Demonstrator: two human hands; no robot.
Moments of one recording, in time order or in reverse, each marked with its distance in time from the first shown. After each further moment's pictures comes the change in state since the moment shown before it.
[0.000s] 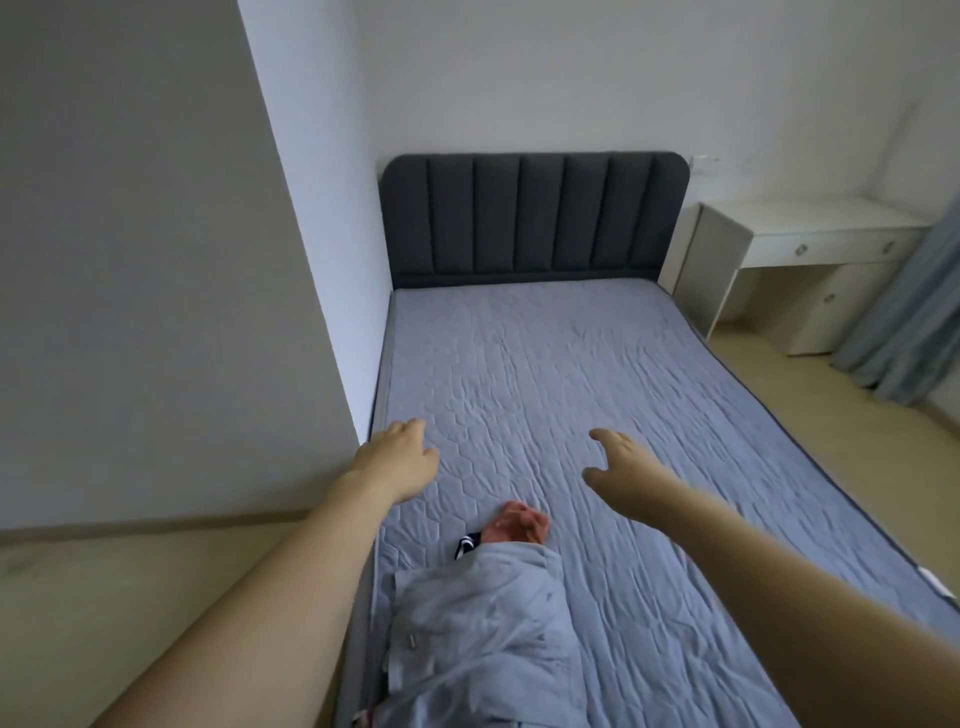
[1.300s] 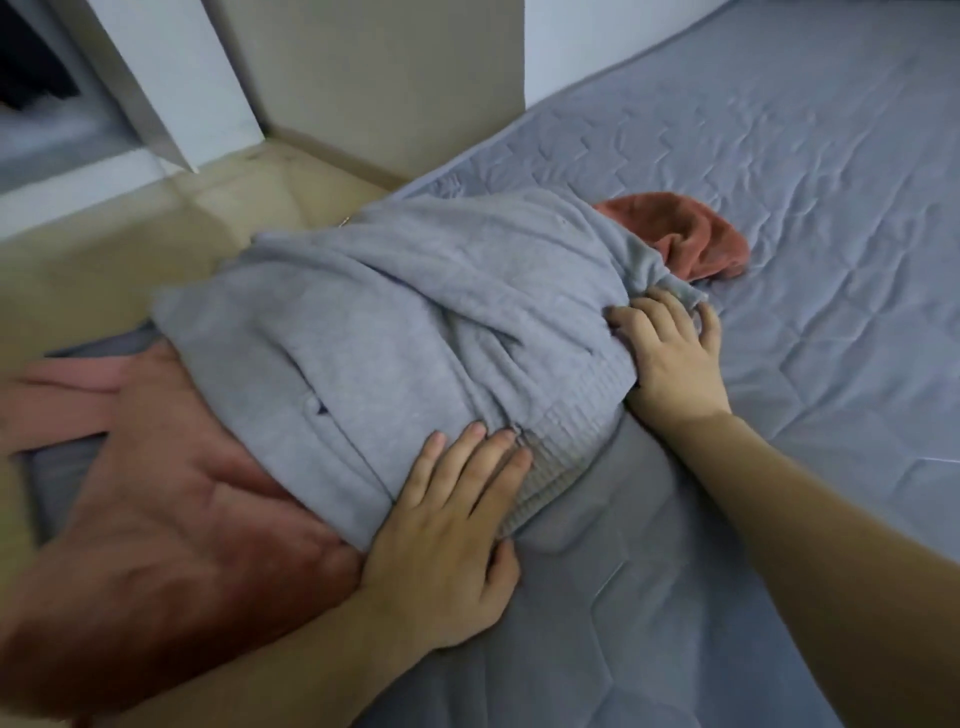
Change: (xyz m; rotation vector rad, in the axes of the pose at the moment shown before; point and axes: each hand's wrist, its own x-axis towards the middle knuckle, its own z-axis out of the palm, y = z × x) left_hand 0.031 0.108 0.792 0.306 0.503 -0.274; right_hand 0.356 0.368 0.557 -0.038 0.391 -1.210
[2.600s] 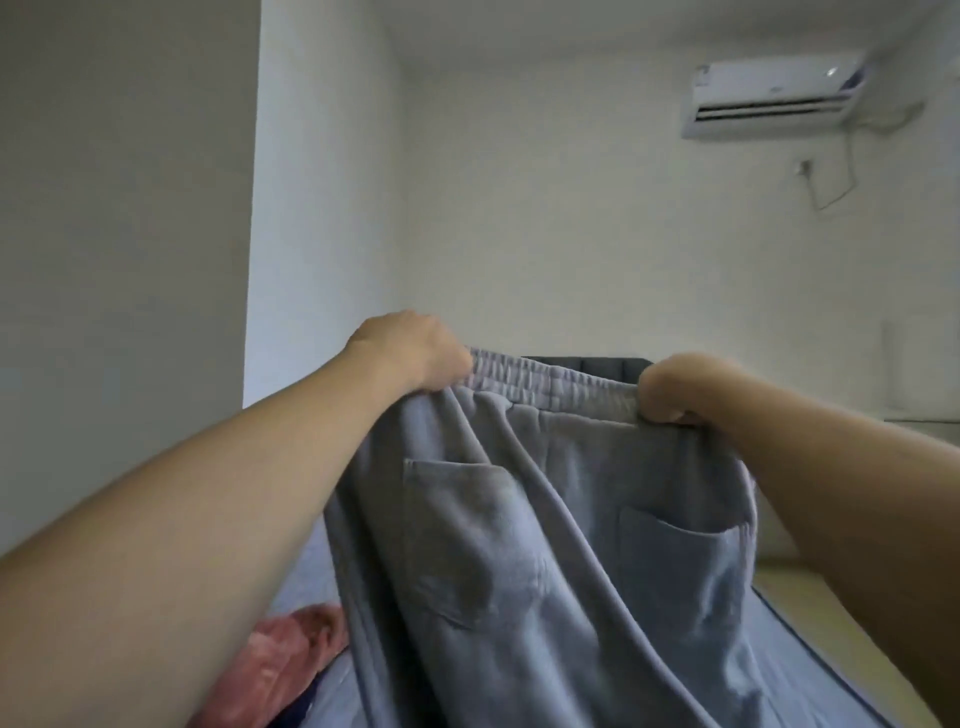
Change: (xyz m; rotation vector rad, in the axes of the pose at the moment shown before) left_hand 0.072 0.252 -0.585 0.056 0.405 0.138; right_hand -0.107 -0.084 -0.738 -0.762 -0.234 0.849
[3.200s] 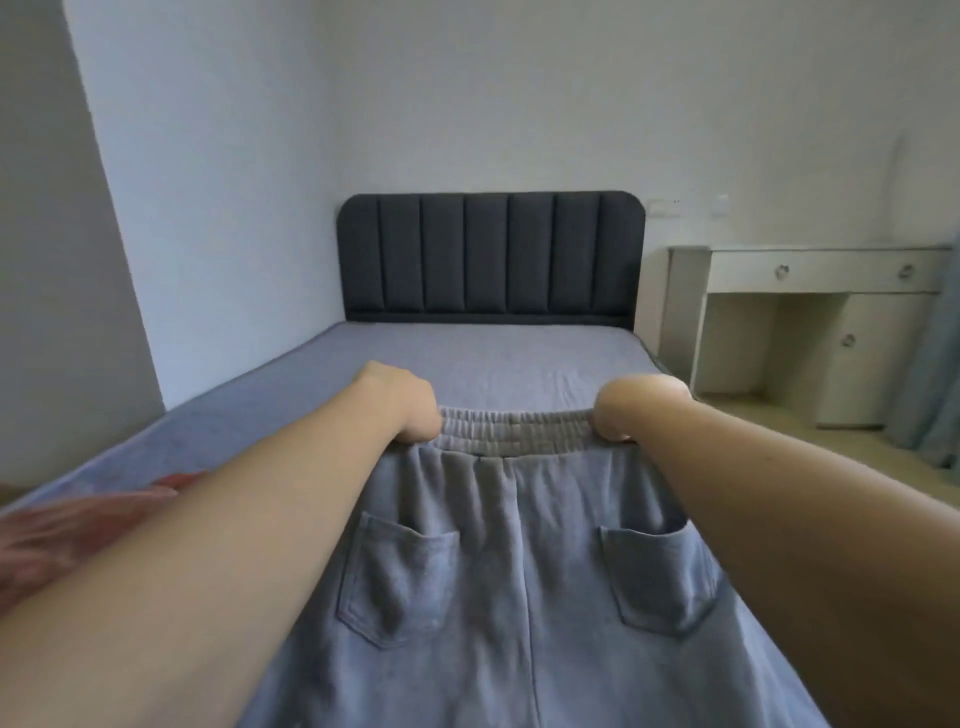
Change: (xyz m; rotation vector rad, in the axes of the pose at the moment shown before) left_hand 0.001 0.087 0.312 0.285 -0.526 0.208; right_hand 0.073 -0.030 0.286 -0.064 -0.329 0.054
